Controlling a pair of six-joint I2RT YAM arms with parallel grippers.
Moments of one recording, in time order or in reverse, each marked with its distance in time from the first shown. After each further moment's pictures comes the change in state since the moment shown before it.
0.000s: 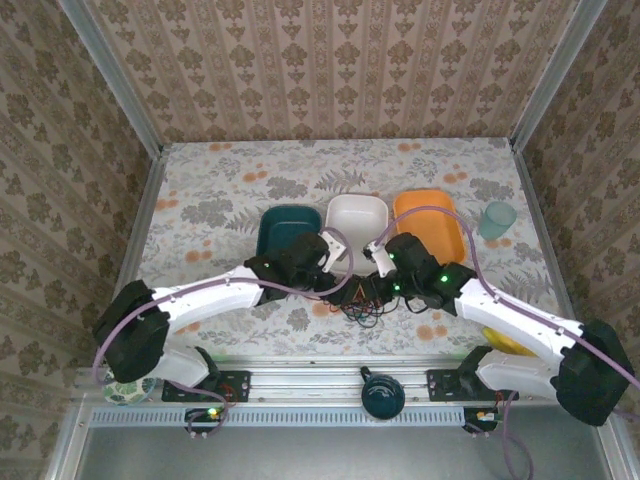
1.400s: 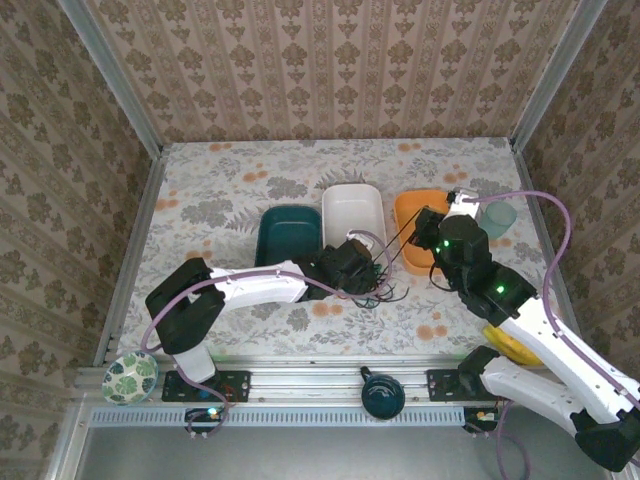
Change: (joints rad) left arm -0.136 0.276 0.194 -0.002 -0.429 -0.061; right arm -0.099 -0.272 0.167 0.053 0.722 0.296
